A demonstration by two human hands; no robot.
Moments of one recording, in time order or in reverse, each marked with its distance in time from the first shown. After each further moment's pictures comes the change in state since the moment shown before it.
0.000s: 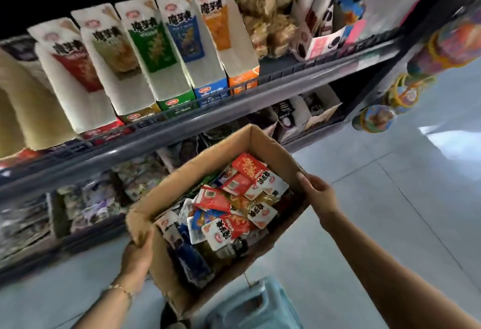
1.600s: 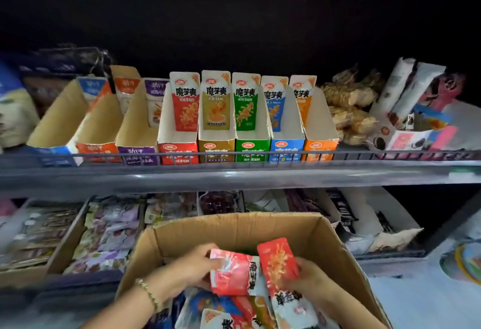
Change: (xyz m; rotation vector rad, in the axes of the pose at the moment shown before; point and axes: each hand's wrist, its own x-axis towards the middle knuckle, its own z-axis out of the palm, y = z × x) left_hand 0.072 0.063 0.064 -0.046 -0.521 0.362; right_hand 0.093 0.026 0.127 -0.427 -0.725 -0.314
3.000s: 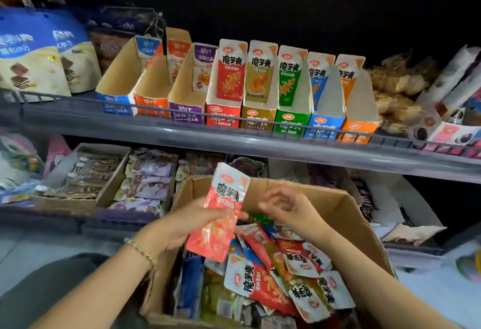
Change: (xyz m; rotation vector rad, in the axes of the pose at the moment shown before) left_hand -0.086 -0.008 -0.031 -0.371 -0.038 0.230; right_hand -0.014 -0.087 0.052 -0.184 0.033 -0.543
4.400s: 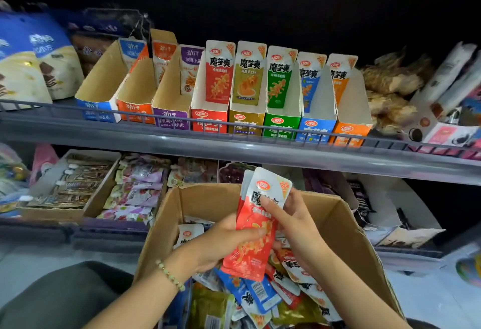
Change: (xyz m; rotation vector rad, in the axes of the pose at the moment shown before) left_hand 0.024 -0.005 0.060 0.013 -0.066 0.018; right_hand -0.017 -0.014 0.007 0.540 0.184 0.180
